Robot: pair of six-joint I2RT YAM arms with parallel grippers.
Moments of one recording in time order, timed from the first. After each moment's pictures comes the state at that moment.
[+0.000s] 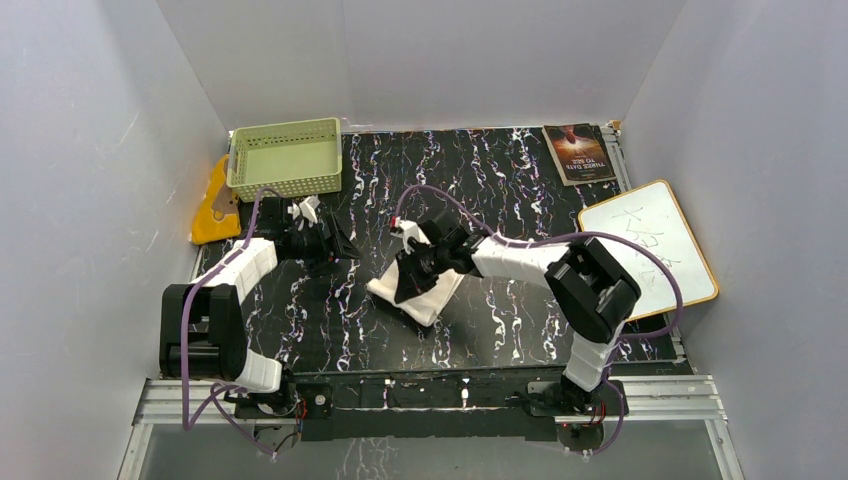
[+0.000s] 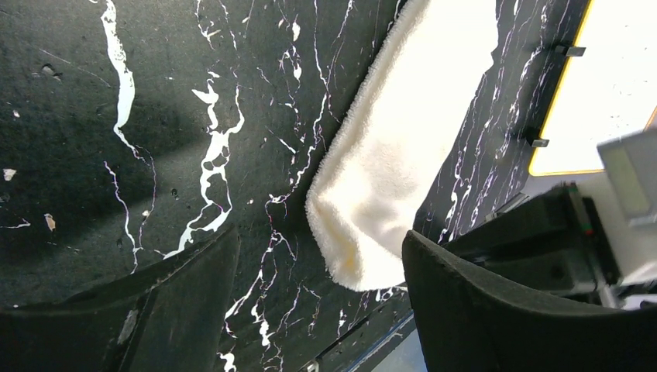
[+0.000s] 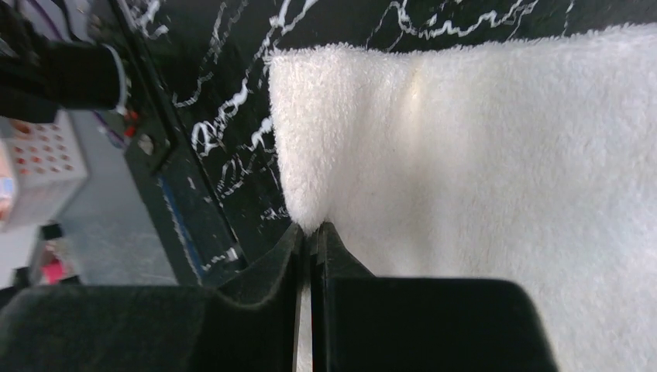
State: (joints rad) left arm -0.03 1.44 0.80 -0.39 0.64 -0.44; right arm 0.81 1.77 1.06 -0.14 -0.59 0.26
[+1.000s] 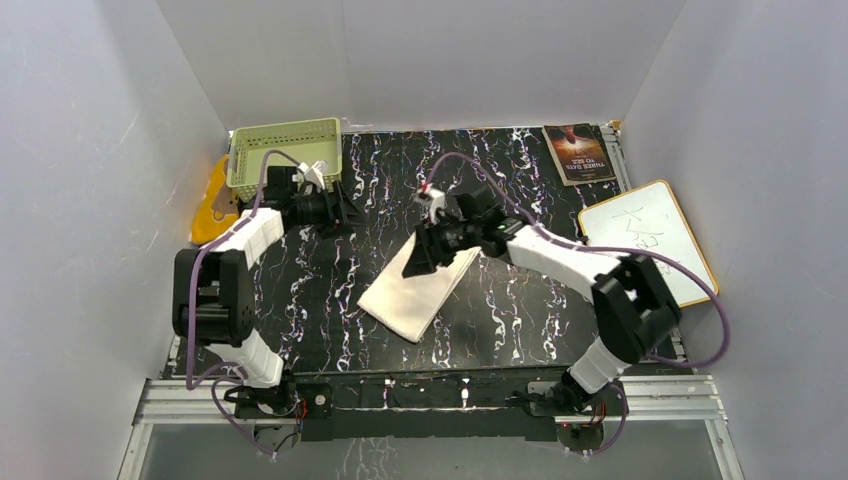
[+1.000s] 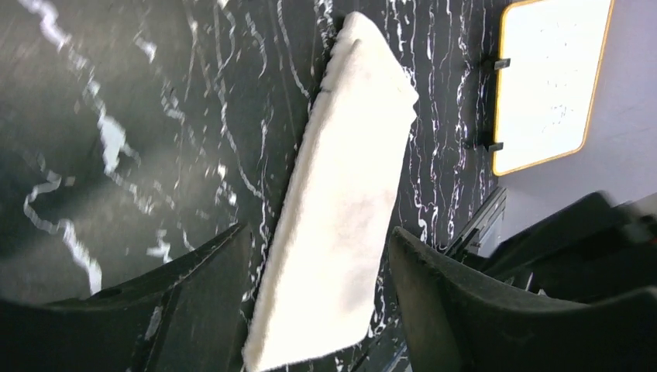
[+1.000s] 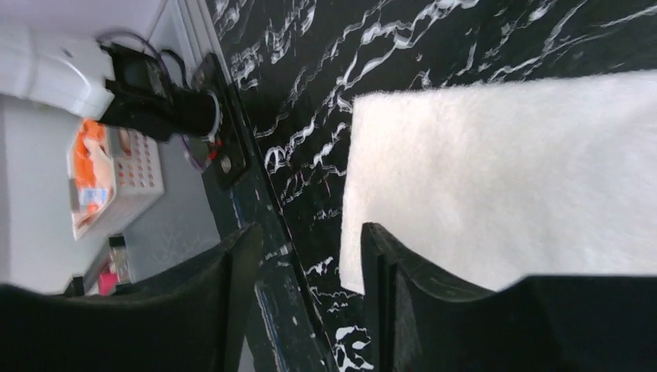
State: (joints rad) left arm -0.05 1.61 1.01 -0.27 0.76 -0.42; right arm 0.66 1.65 1.10 -0.19 -0.78 0.29
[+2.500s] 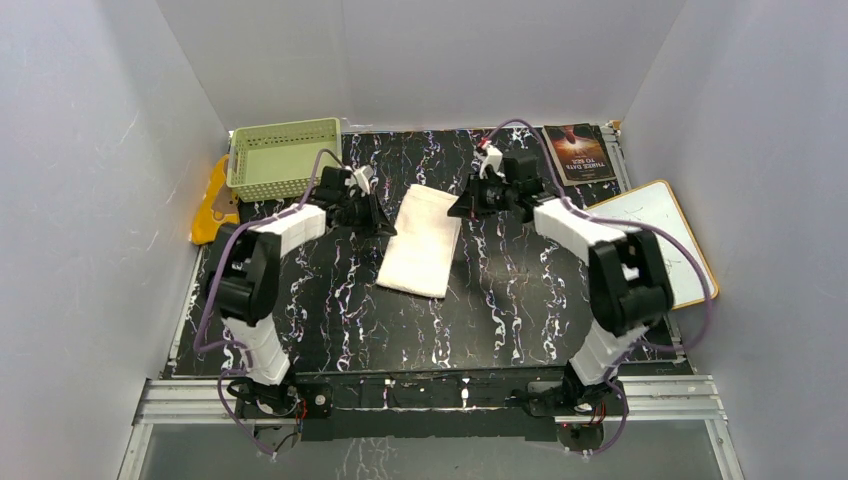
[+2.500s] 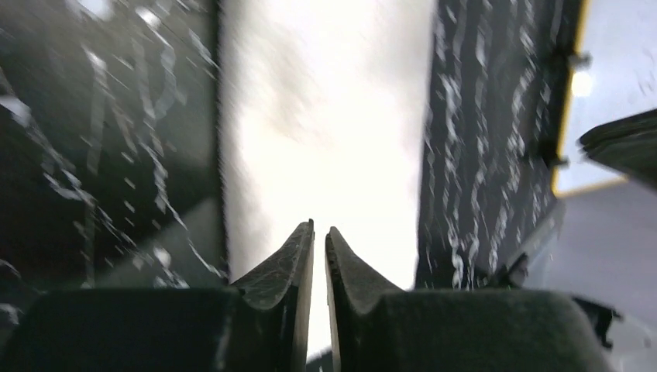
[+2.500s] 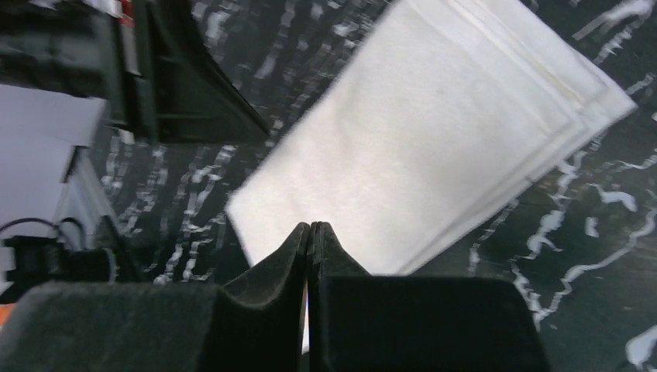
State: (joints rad) left arm -0.30 1.88 1.17 -0.18 0.51 -0.50; right arm 0.30 1.80 1.20 -0.06 -0.62 0.29
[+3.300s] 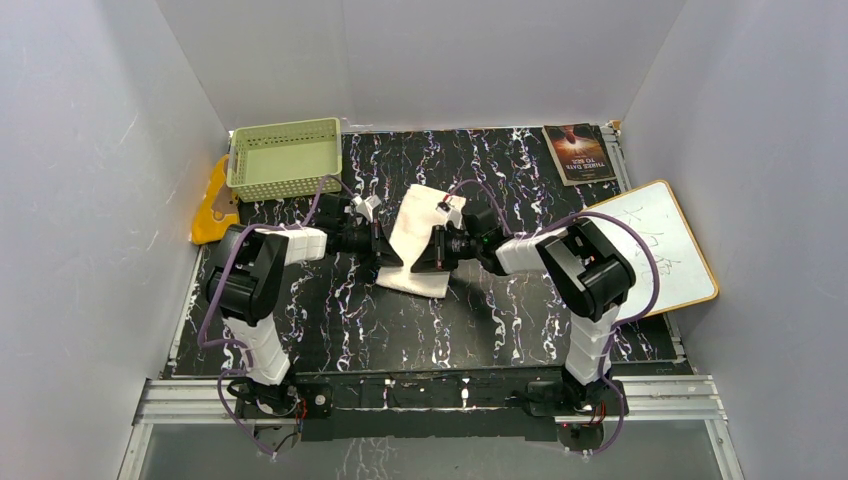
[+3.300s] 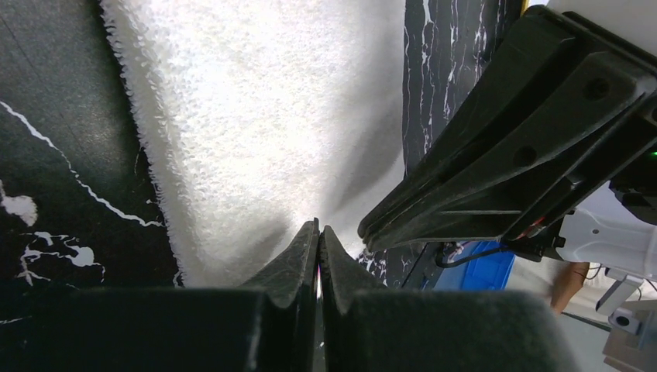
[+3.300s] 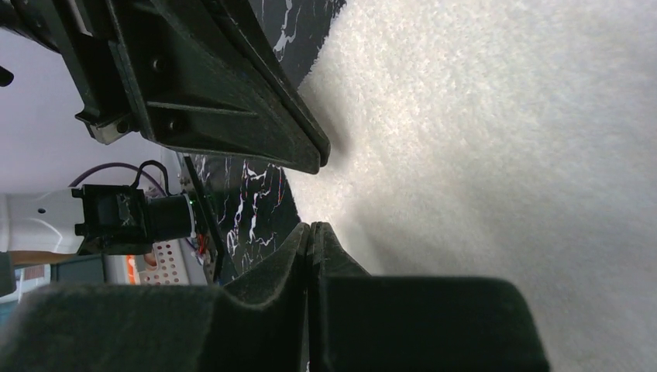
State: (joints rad) left arm -0.31 1.82 0.89 0.03 0.80 -0.52; right arm 0.52 1.89 0.88 0.43 -0.74 0.71
